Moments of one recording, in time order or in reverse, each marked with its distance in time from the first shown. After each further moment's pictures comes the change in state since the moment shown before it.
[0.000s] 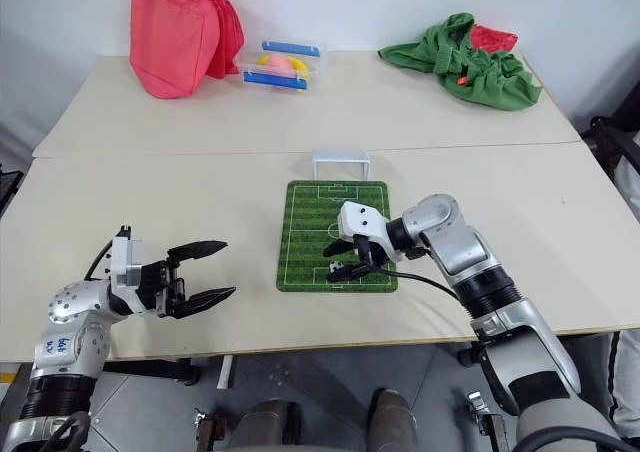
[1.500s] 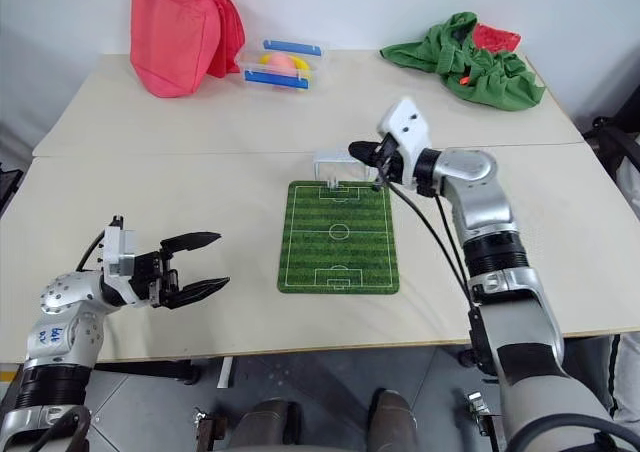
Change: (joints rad) left arm -0.057 0.026 0.020 0.048 0.005 0.015 0.012; right arm -0.126 0.069 -0.308 0.284 0.039 -0.170 -0.452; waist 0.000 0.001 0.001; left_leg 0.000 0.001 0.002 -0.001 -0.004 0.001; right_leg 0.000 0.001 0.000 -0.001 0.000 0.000
